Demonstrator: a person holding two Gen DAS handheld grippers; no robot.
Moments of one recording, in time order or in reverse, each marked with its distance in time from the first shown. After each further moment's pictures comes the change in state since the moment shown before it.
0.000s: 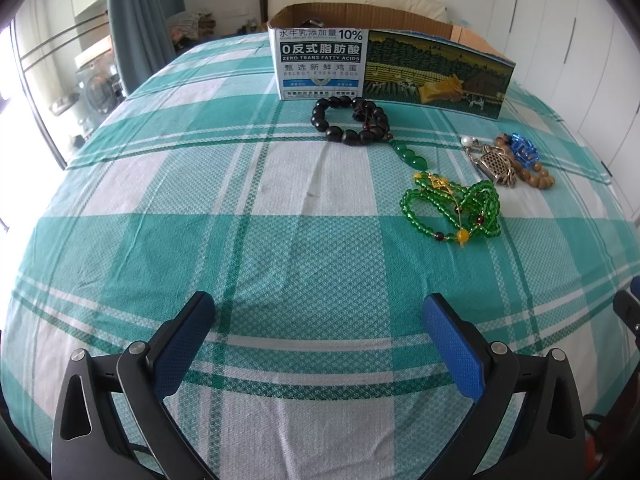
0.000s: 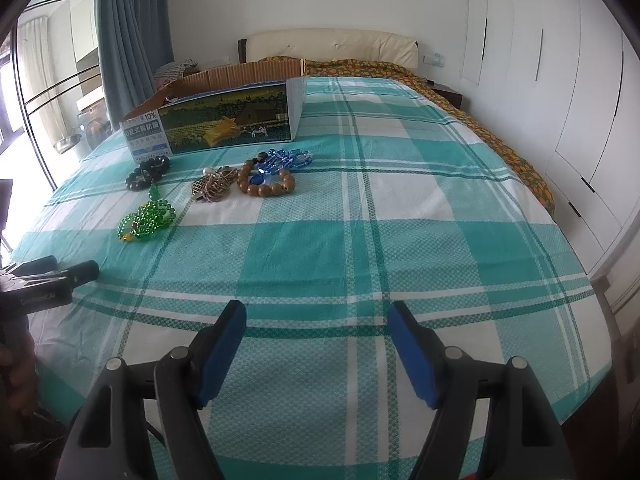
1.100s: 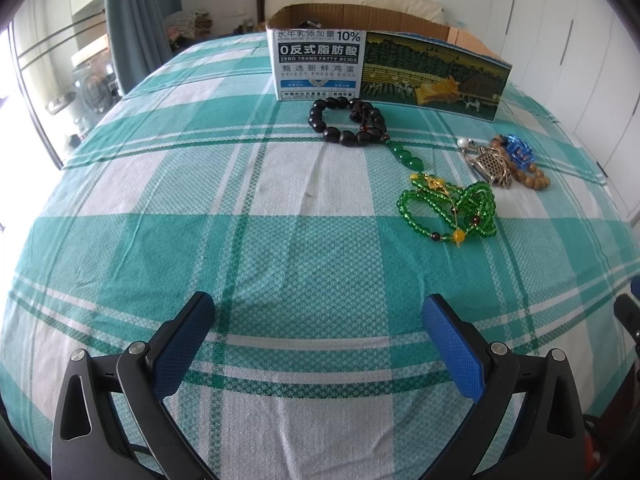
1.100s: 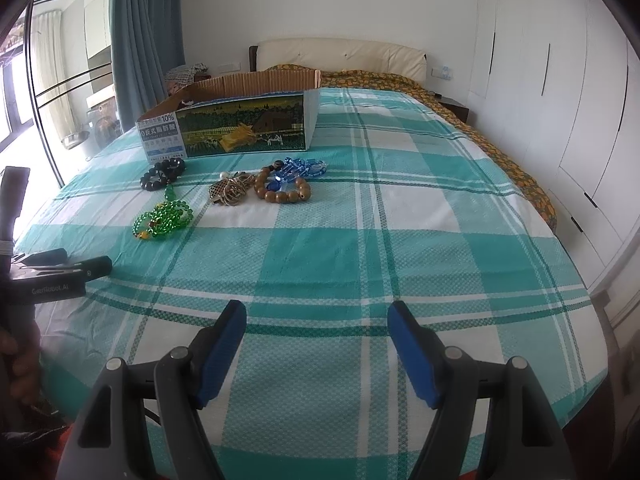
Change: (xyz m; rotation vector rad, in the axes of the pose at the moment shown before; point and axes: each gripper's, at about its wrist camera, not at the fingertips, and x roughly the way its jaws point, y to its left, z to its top) left arm -0.002 0.003 0.000 -0.004 -0.005 -0.033; right arm -0.011 0.005 -0.003 -0.023 -0.039 0.005
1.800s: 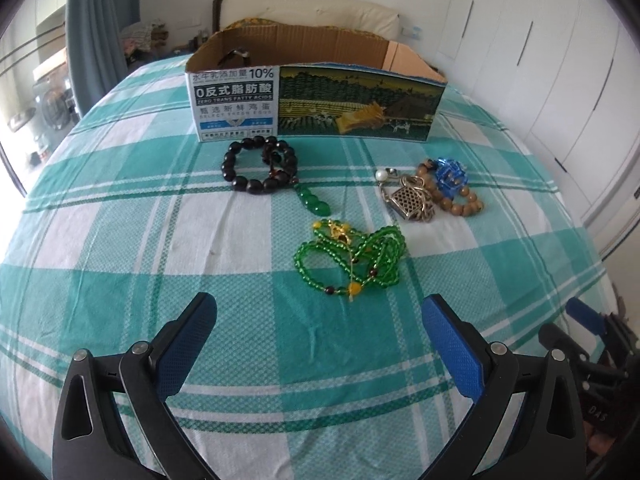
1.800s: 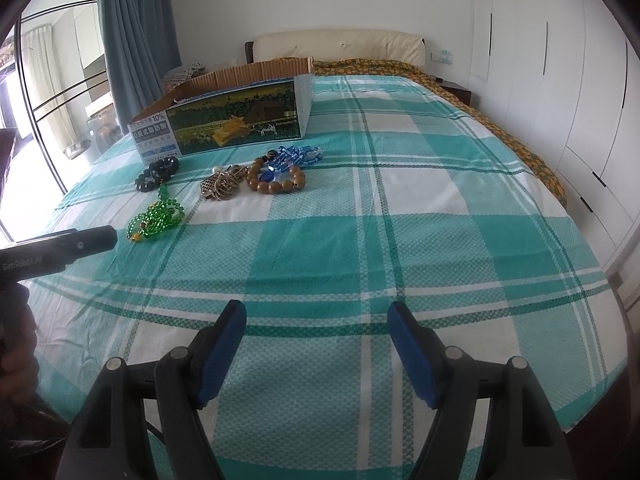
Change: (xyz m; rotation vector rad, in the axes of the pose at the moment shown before) left arm -0.008 -0.046 0.032 0.067 -0.019 -0.140; right arm 0.016 -0.010 -0.001 0.052 0.033 0.047
